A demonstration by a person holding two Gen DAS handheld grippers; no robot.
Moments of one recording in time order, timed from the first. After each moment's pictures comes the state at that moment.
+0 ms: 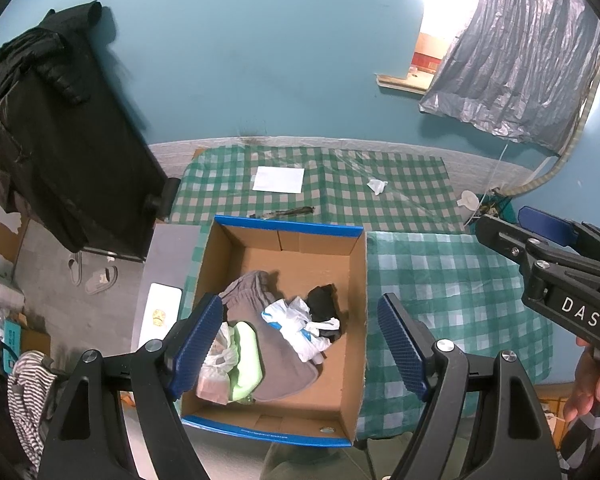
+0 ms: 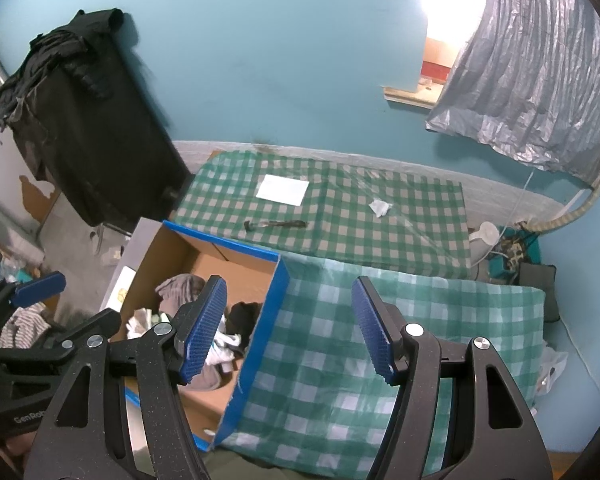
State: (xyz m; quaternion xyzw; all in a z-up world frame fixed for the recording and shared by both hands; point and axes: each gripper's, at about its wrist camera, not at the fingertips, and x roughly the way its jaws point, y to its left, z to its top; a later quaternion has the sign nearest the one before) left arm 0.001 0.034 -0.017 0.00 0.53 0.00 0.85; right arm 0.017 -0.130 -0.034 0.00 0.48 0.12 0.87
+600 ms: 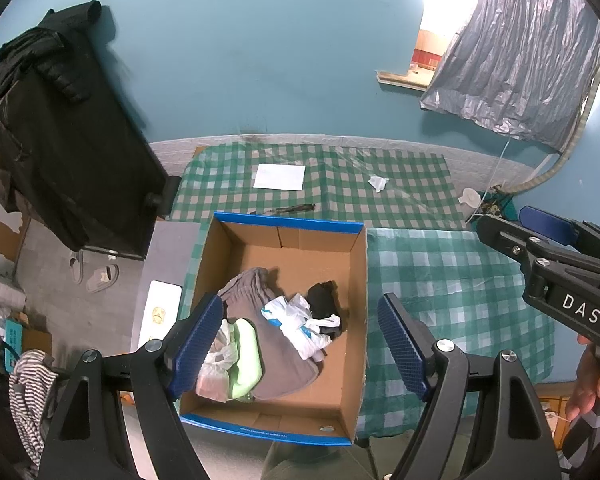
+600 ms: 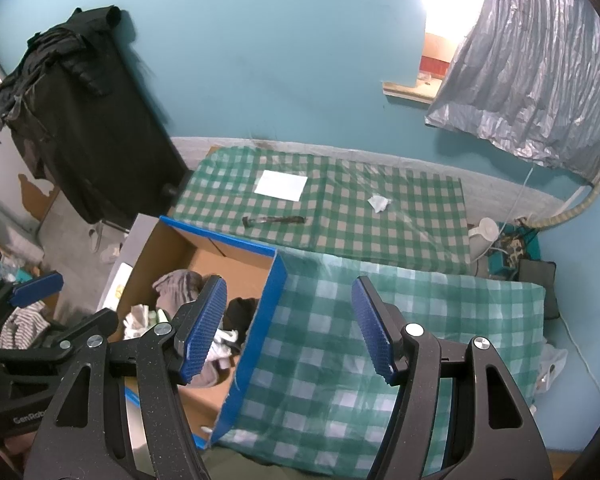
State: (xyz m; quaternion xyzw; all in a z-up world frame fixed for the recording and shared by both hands) left arm 0.001 0.032 -0.021 0.00 0.53 0.01 0.85; right arm 0.020 -0.128 -0.036 0.00 0.49 0.12 0.87
